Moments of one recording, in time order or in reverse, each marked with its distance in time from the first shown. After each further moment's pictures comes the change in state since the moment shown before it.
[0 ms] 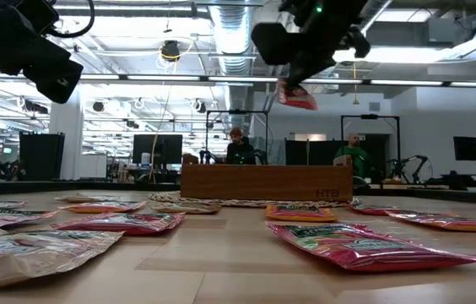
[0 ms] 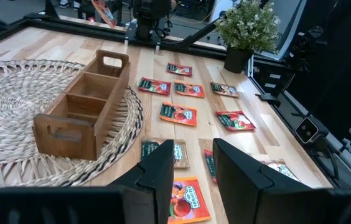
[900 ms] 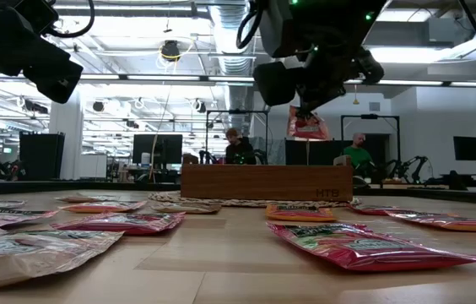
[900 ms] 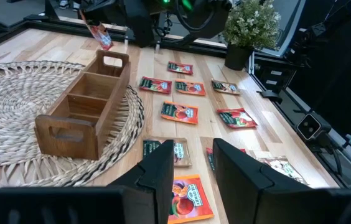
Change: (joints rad) left arm 0.000 0.000 0.000 -0.006 0.000 0.020; right arm 0.010 0.189 0.036 -0.237 0.015 0.453
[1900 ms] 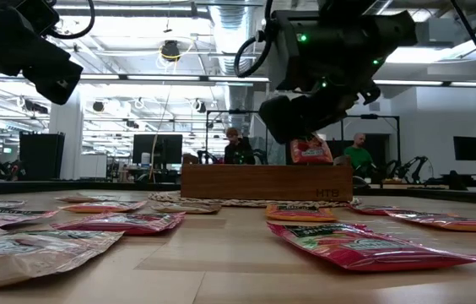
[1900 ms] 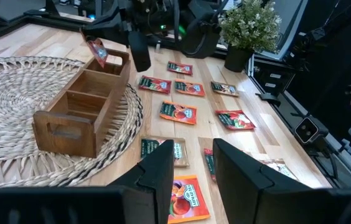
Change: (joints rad) left arm 0.000 0.000 0.000 0.000 0.000 -0.031; right arm -0.015 0.000 -0.171 0.284 0.080 -0.311
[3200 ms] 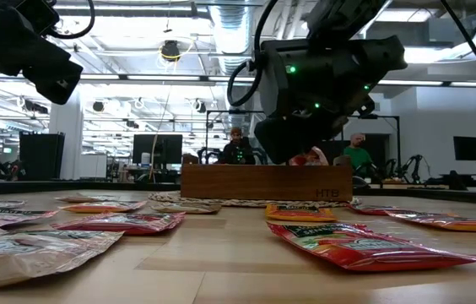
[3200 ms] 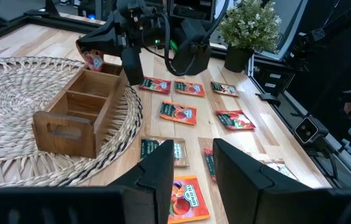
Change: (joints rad) left arm 0.000 0.000 0.000 0.001 0.000 0.000; right arm -0.012 0.081 0.011 0.032 0.022 0.006
